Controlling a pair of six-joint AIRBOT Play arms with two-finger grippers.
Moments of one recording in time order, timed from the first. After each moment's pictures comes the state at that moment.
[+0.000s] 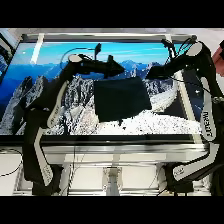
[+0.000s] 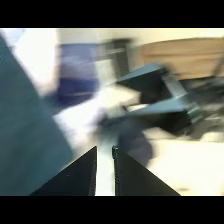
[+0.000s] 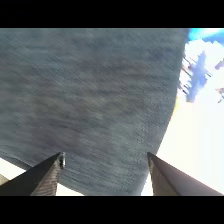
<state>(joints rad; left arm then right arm) -0.26 -2.05 2.05 0.38 -1.27 -1.44 -0.05 -1.70 1.77 -1.09 1.44 1.22</state>
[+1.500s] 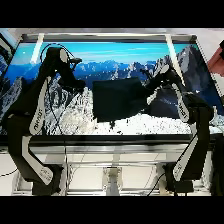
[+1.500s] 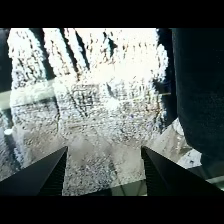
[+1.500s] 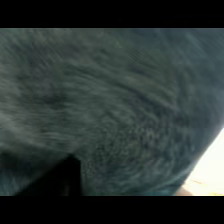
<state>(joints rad) -0.21 -1.85 1.92 1.50 -1.67 -1.50 0.04 -2.10 1.83 -0.98 1.51 1.11</state>
